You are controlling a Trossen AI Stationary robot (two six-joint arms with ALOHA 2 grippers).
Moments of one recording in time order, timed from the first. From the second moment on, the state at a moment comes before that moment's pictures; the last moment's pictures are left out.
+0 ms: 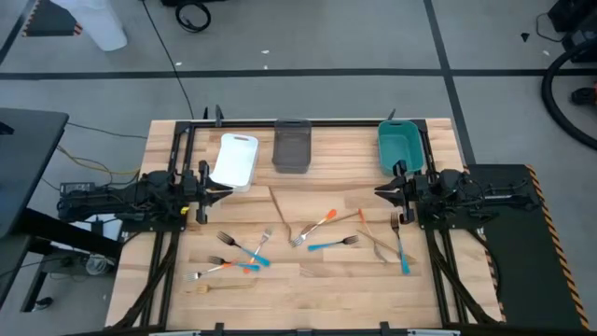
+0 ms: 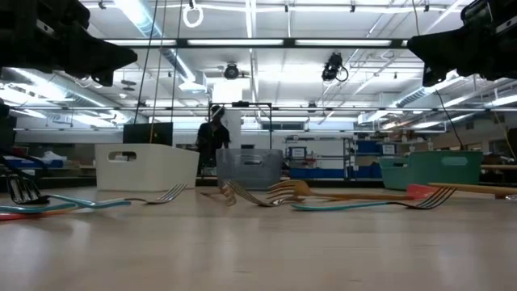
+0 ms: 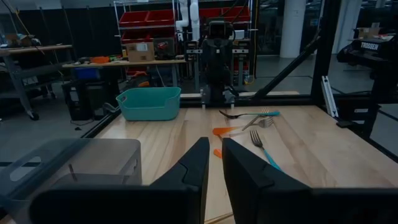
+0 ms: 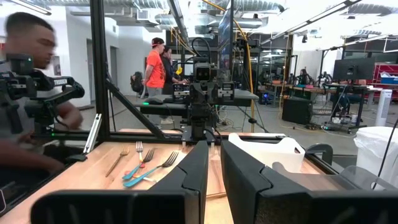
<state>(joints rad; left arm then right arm) 0.08 0.12 0.11 0.03 -0.01 0.04 0.00 0.04 0.01 0.22 -0.02 -0.05</state>
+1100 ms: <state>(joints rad) 0.08 0.12 0.11 0.25 -0.01 -0.22 0.00 0.04 0.01 0.22 -0.02 -0.05</state>
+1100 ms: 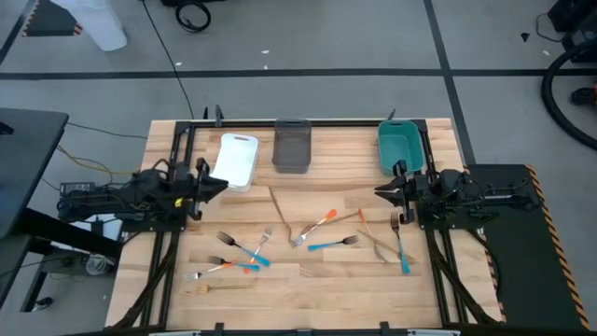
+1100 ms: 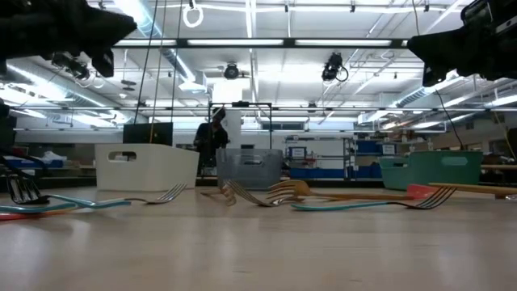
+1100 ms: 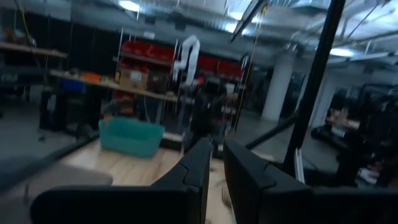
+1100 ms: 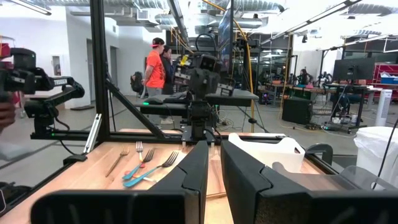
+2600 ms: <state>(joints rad) 0.08 0.31 0.24 0.36 -0.21 -0.24 0.00 0.70 0.33 0.29 0.16 0.31</state>
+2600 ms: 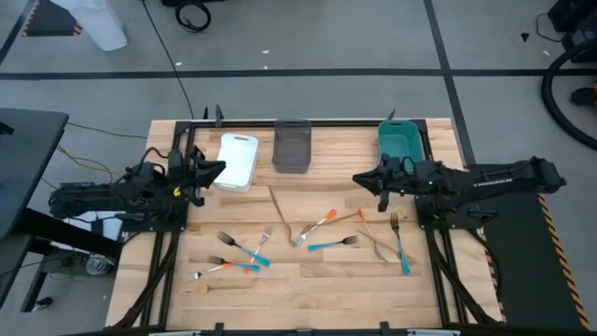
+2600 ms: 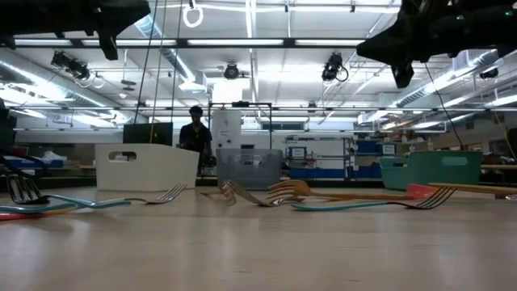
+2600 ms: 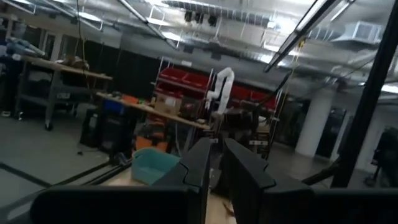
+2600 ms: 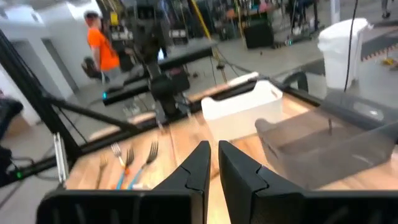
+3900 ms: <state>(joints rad) 0.02 0.61 0.45 0.06 -0.28 -0.29 0.27 1.43 0.95 -0.85 0.00 0.58</state>
